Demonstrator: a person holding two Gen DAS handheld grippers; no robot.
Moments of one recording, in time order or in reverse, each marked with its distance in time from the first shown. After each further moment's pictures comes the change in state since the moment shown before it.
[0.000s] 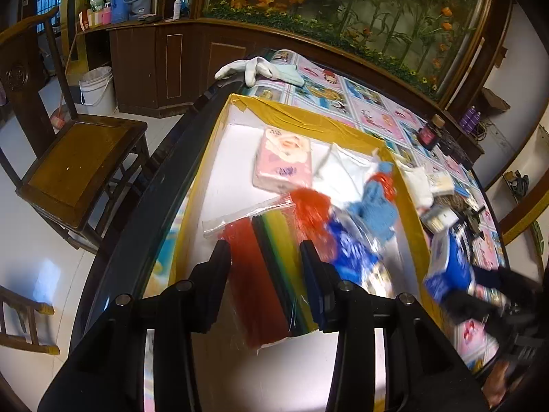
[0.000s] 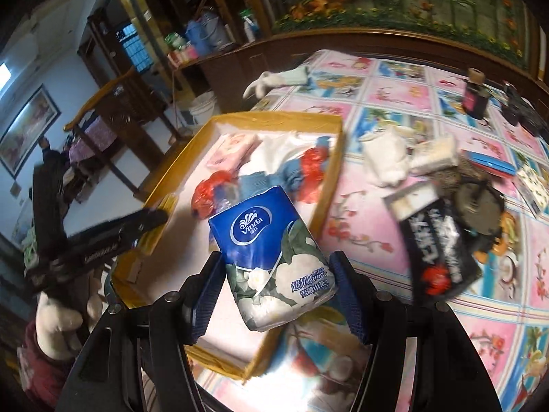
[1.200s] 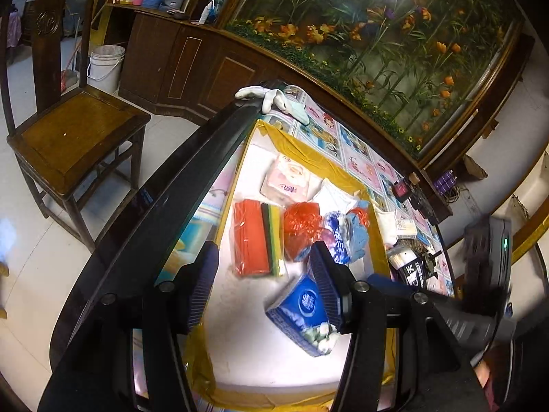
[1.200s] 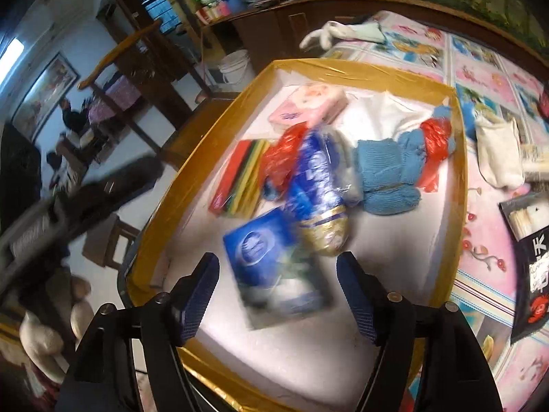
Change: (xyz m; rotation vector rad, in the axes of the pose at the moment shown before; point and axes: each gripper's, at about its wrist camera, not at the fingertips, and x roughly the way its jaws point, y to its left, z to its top) left arm -0.053 0.048 -0.030 -0.220 -0.124 -0.159; right arm 0.098 0.041 0.040 0.022 0.115 0.137
